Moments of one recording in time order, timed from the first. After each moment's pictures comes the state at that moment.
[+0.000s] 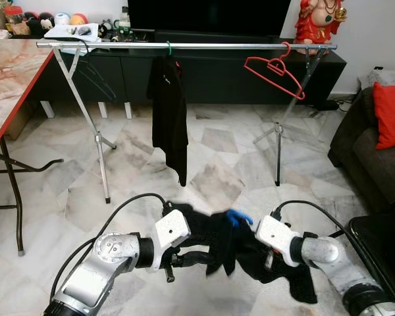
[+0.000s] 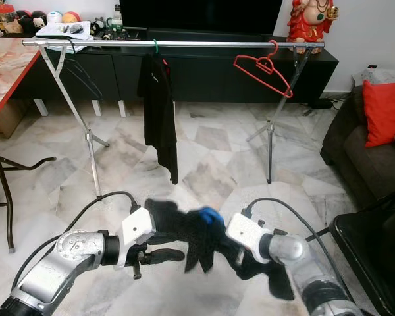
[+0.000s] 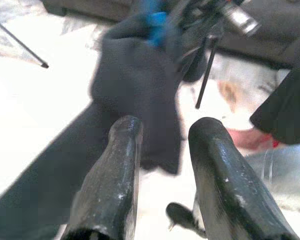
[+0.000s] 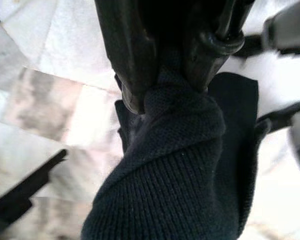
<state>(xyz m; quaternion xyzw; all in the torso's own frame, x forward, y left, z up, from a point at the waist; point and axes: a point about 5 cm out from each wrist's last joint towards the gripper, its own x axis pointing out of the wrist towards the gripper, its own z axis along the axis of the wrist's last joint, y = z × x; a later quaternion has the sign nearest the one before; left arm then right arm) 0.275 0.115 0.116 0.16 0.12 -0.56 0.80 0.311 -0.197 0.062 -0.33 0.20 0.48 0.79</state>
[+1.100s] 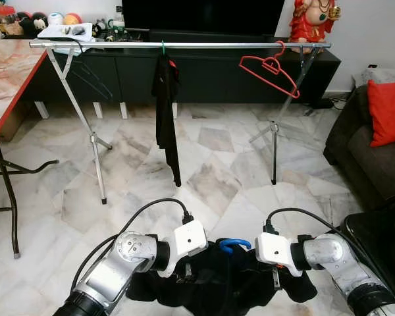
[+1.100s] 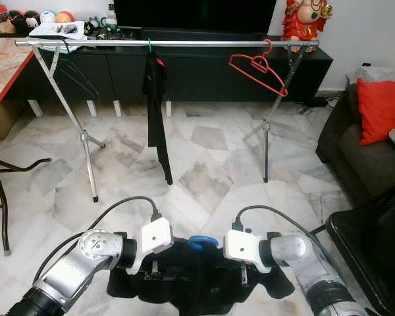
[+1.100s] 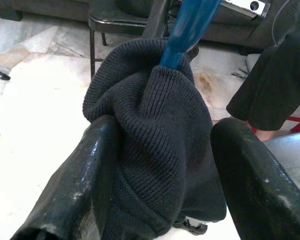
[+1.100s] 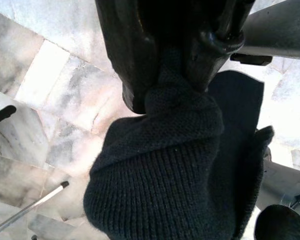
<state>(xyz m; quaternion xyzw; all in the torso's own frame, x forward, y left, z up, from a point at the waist) 0.274 0.081 0.104 0.18 0.12 -0.62 0.76 0.302 -0.180 0.073 -0.32 0.17 0.60 0.71</state>
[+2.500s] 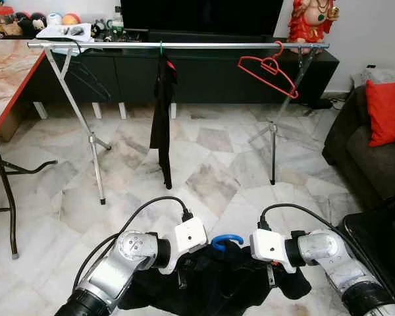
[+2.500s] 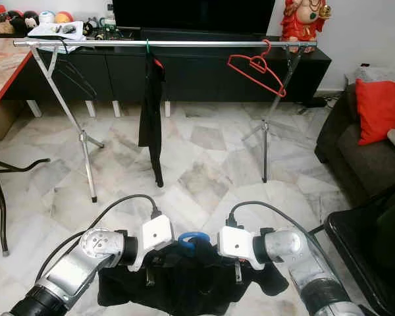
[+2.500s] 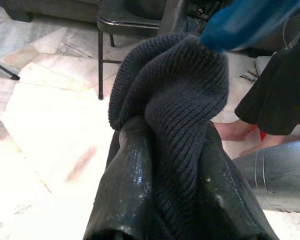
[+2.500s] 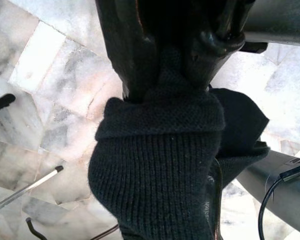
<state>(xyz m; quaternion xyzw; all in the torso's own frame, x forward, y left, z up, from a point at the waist) 0.279 0.078 0.102 0.18 0.11 -0.60 0.77 0.303 -0.166 0.083 -0.30 0.15 0.62 0.71</state>
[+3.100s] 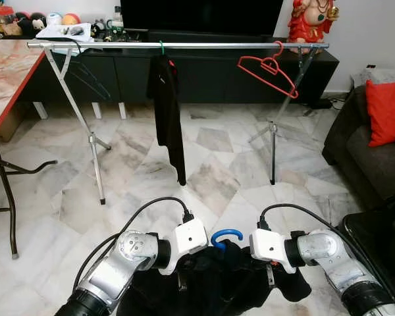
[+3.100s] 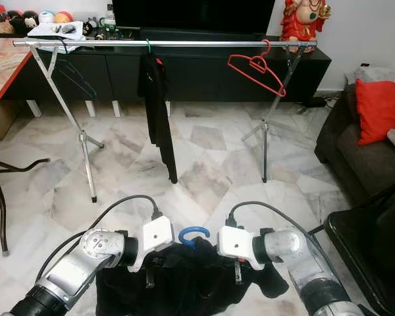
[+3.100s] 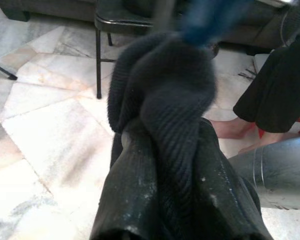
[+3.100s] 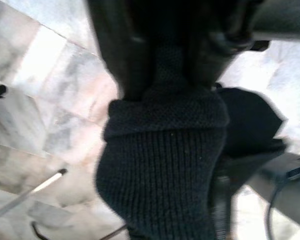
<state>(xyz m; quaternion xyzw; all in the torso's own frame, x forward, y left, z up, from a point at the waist) 0.278 0.077 0.101 0.18 0.11 -0.61 0.76 0.306 -0.166 0.083 -0.30 0.15 0.61 0.72</state>
